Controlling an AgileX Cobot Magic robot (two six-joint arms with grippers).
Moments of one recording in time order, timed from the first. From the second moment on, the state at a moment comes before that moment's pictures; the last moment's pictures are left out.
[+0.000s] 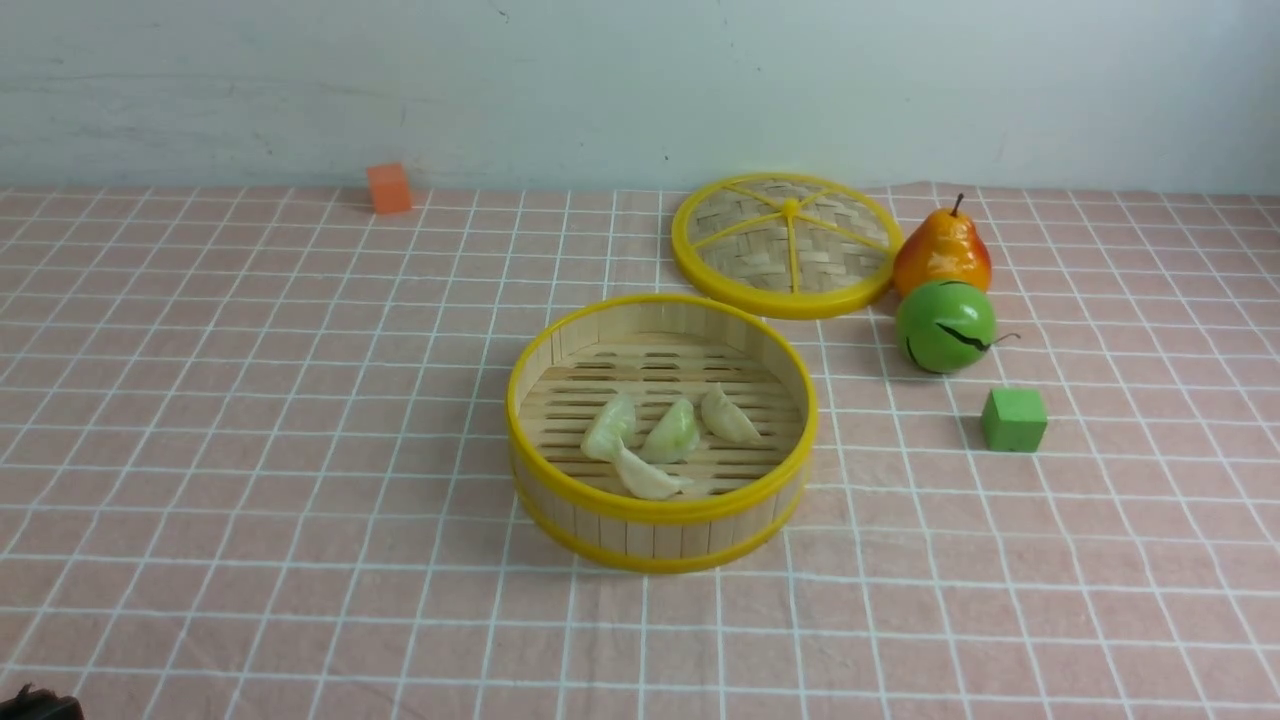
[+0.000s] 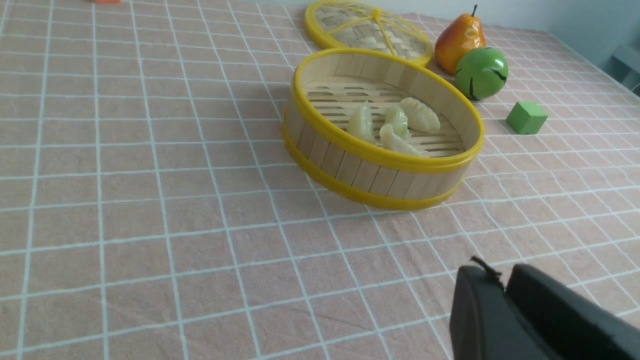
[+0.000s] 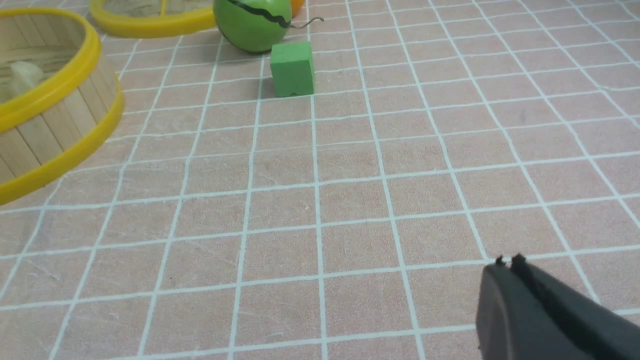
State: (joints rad) right arm -0.07 -0.01 0.02 0.03 0.39 0.12; left arm -0.50 0.13 -0.35 0.03 0.55 -0.31
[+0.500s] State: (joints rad) right arm -0.07 -0.01 0.02 0.03 0.39 0.12; left arm -0.50 0.13 -0.35 0.03 0.55 -0.31
